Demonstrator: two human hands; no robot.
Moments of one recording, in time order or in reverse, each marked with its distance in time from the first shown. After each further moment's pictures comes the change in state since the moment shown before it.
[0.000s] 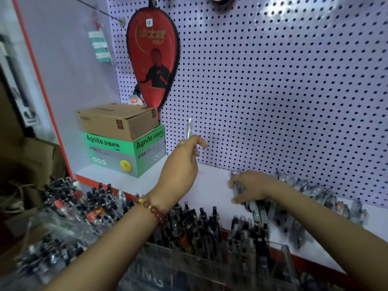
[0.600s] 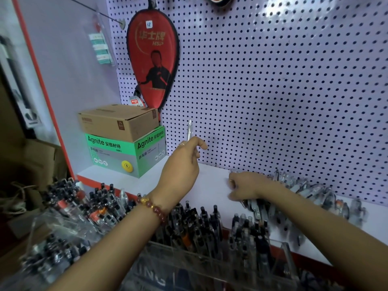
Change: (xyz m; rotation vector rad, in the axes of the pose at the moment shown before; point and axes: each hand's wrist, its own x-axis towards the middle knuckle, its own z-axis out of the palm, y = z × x) left_hand -0.001 -0.001 -0.001 0.015 -0.011 -0.002; right_hand 0.005 -0.012 0.003 0.097 0.046 0.063
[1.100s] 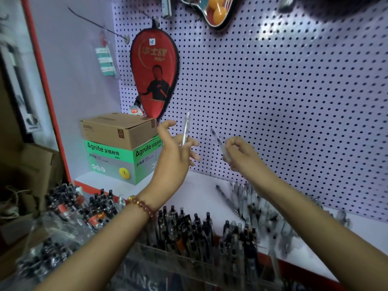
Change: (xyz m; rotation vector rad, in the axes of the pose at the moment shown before) left_hand 0.004 0.029 -0.021 -0.384 0.195 0.074; right_hand -0.068 -0.056 -0.075 1.077 0.563 -0.187
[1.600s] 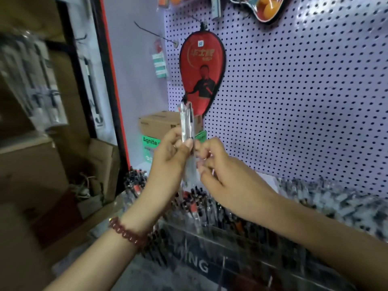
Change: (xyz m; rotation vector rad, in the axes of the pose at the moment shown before) left_hand -0.054 0.041 -0.106 -0.265 0.049 -0.041; right_hand -0.065 -0.075 0.102 -0.487 -0.280 -0.537
